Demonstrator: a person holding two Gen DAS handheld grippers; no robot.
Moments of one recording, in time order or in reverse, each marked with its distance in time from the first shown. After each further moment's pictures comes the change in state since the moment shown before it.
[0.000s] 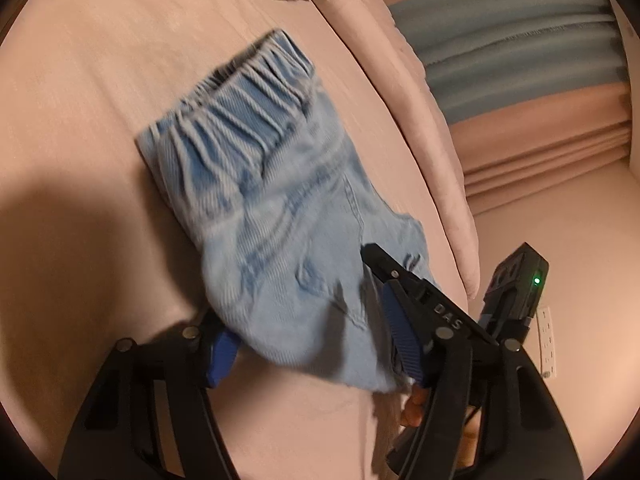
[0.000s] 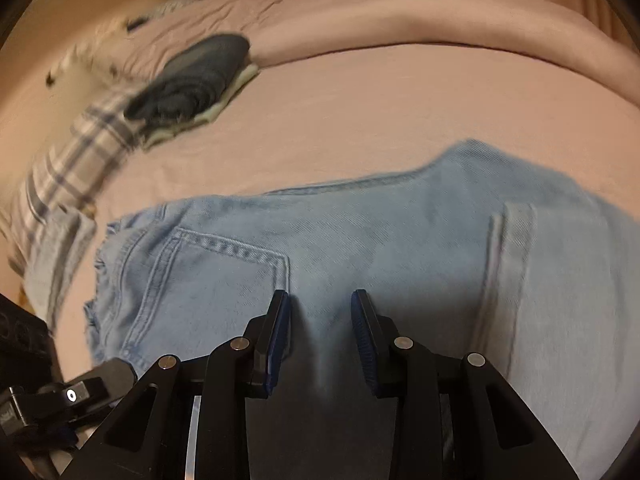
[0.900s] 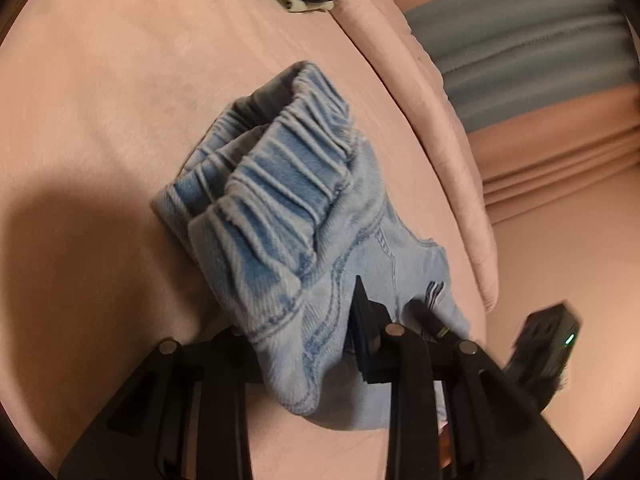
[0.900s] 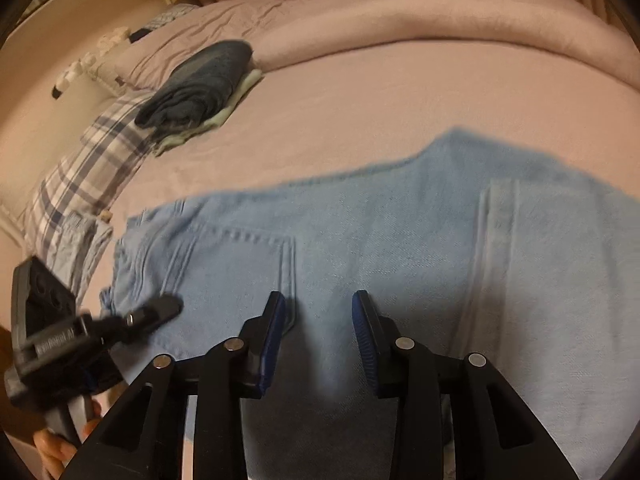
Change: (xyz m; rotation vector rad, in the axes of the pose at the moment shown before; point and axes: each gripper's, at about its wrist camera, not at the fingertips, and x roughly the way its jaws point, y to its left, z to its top) left arm 0.001 -0.003 0.019 0.028 -0.019 0.082; right arm -0.020 -0.010 -0.006 0.049 -0.034 0.032
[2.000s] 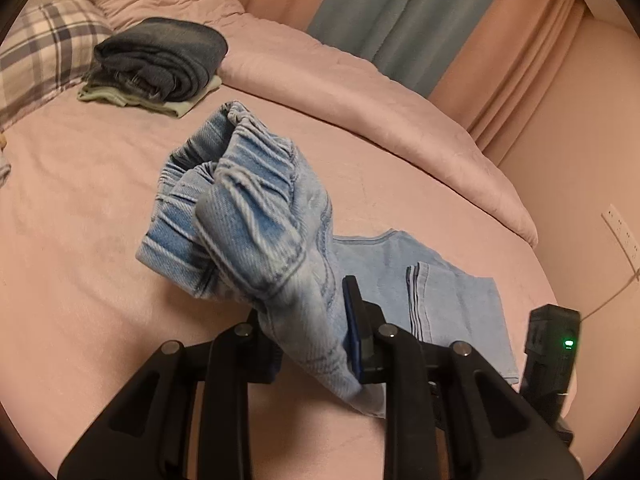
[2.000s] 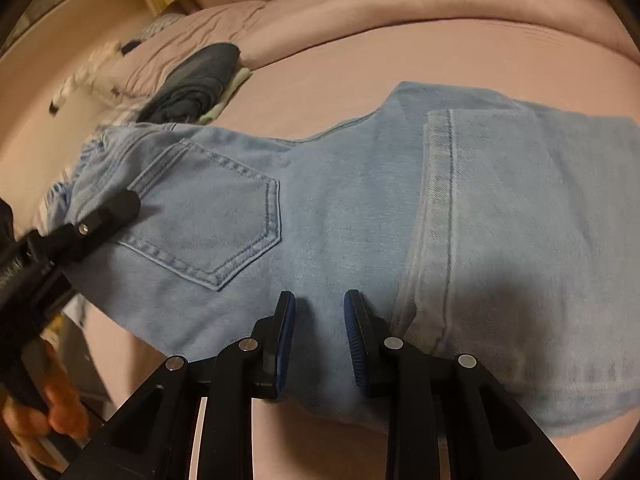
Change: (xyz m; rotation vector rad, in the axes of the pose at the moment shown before) left arm -0.015 -0.095 -0.020 0.483 -0.148 0.131; right arm -0.020 -0.023 -0.044 0.092 0.023 0.050
